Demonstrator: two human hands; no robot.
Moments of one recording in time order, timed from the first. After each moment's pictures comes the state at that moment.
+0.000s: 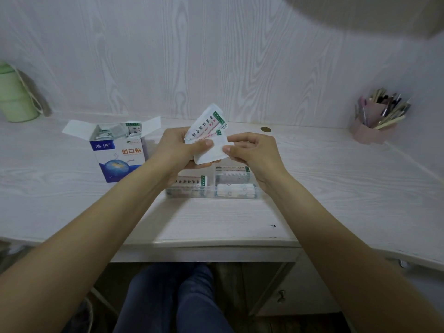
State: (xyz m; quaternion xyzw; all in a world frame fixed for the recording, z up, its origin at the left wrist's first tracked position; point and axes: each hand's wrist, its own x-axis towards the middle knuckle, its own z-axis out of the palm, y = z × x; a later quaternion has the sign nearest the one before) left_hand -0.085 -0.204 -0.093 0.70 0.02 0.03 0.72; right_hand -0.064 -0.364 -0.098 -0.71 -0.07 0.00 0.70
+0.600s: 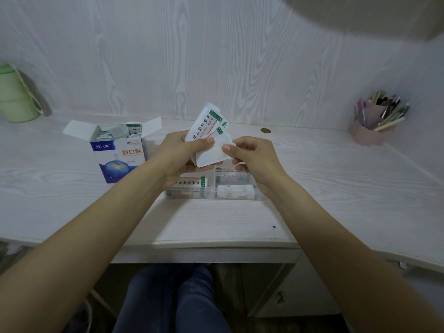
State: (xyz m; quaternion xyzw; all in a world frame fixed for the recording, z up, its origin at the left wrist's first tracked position) left_hand -0.083 -0.203 -0.094 0.66 0.03 -0.01 0.75; right_hand -0.065 -0.363 -0.100 -0.74 -0.07 0.02 0.67
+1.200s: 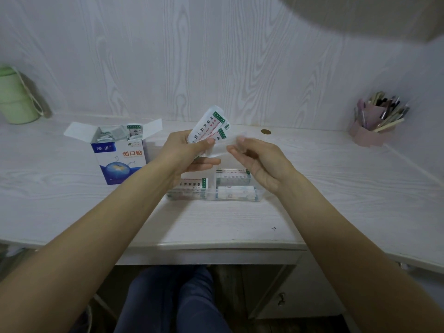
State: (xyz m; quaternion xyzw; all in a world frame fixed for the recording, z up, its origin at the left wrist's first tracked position) left_hand -0.077 -0.207 -0.094 0.67 0.04 0.00 0.74; right_hand -0.058 -0.373 -0.097 -0.49 -0.01 0.12 0.87
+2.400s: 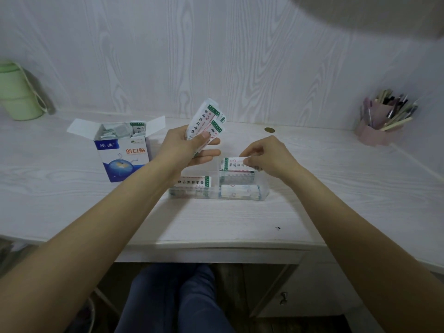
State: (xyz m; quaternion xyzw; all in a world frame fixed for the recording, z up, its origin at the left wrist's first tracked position) left_hand -0.073 -0.199 -0.100 0.67 0.02 0.04 0.74; right_hand -0.029 -0.390 -0.104 -0.93 -0.13 0.00 0.35
